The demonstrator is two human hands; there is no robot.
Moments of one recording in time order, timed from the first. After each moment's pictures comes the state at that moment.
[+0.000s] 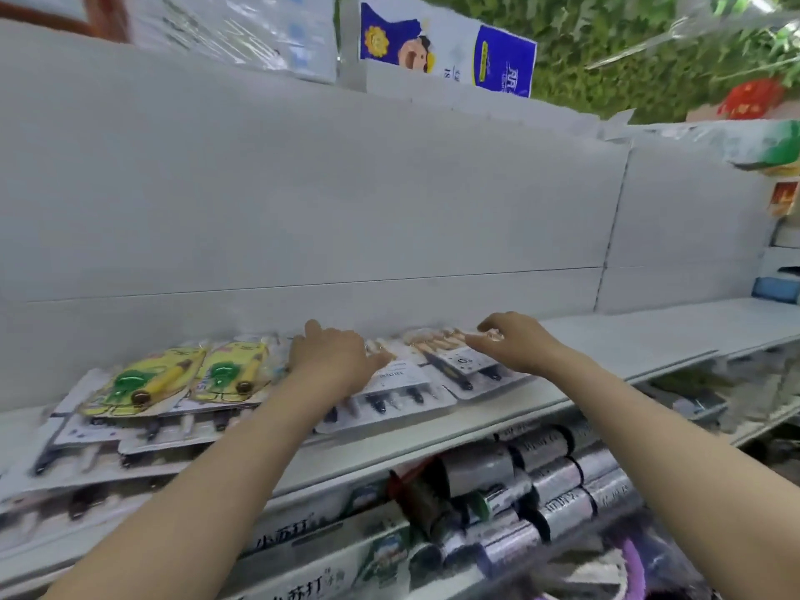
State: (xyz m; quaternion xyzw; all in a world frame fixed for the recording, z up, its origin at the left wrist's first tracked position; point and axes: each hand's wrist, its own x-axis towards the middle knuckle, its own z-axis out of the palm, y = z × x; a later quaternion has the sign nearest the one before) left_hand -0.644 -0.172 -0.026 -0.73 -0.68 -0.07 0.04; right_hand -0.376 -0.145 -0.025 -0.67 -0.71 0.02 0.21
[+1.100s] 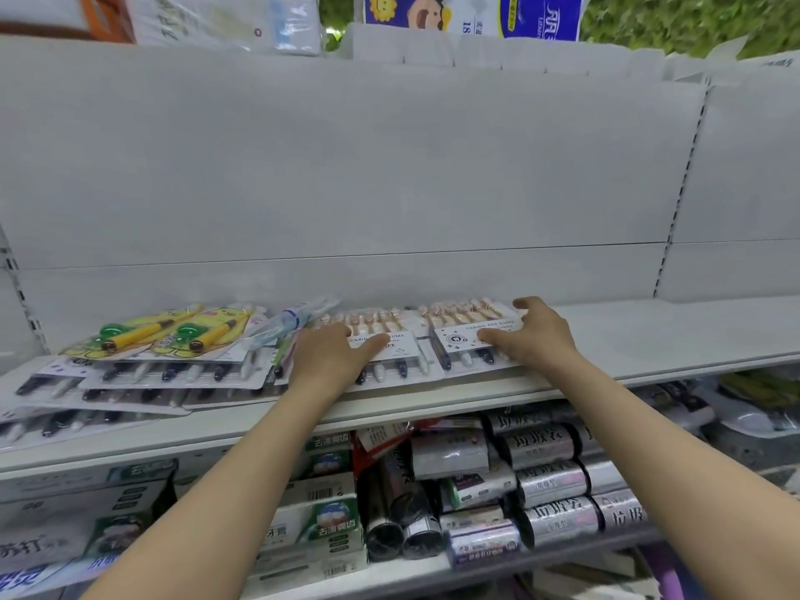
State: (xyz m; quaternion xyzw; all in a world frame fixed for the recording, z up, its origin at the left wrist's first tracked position) left_hand -0.562 -0.159 -0.086 -0.60 -0.72 -0.33 -0.04; right_hand -0.288 -0.099 -0.073 -0.65 -0.63 0.16 0.39
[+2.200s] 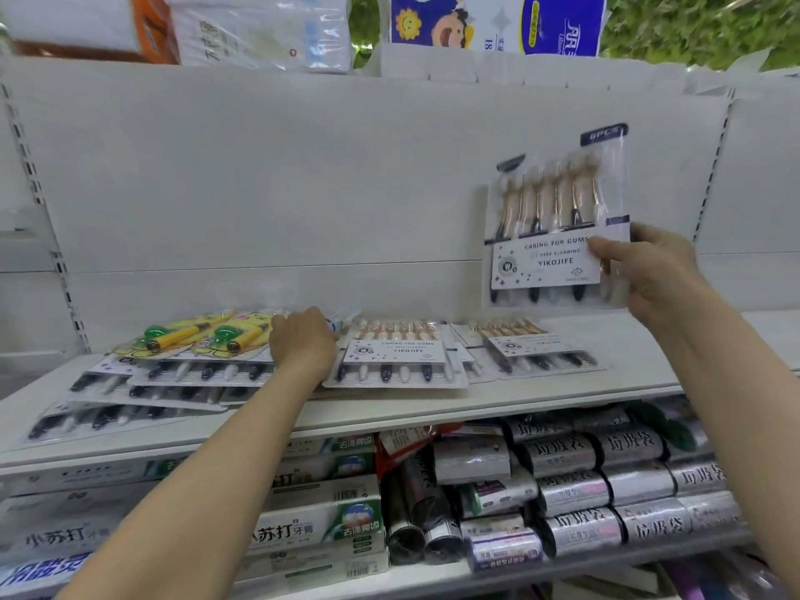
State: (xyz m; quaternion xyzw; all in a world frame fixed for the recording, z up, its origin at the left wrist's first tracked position) left_hand -0.621 -0.146 -0.066 -0.51 -0.82 -0.24 0.09; right_hand -0.247 -0.137 0.028 -0.42 -0.48 0.35 0.68
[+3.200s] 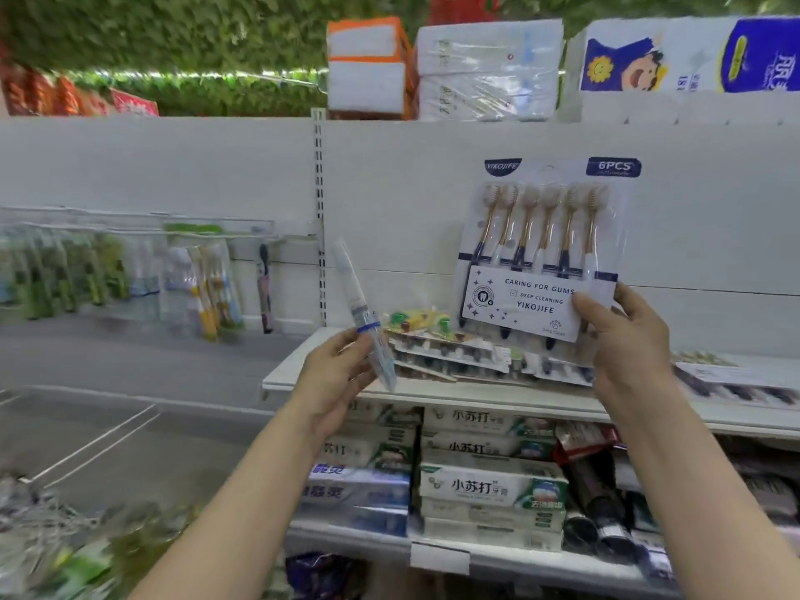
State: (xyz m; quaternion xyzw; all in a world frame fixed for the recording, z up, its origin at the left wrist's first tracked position) left_hand -0.791 -0.398 -0.075 -0.36 -0.41 -0.74 -0.39; right_hand -0.516 -0.304 -0.012 -0.29 -0.47 0.49 0.68
